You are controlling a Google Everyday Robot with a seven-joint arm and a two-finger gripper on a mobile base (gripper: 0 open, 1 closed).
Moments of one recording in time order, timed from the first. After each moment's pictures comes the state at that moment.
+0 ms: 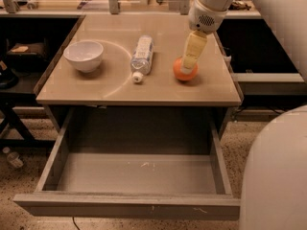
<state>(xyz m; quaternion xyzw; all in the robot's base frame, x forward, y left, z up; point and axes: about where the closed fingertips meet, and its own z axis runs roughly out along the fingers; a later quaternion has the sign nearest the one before) 0.661 -0.114 0.911 -0.61 0.77 0.03 0.16</state>
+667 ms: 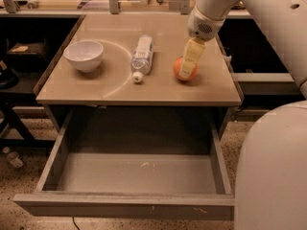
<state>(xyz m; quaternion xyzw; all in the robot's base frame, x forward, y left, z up) 0.676 -0.117 0.885 -0.61 0.77 0.05 0.16</state>
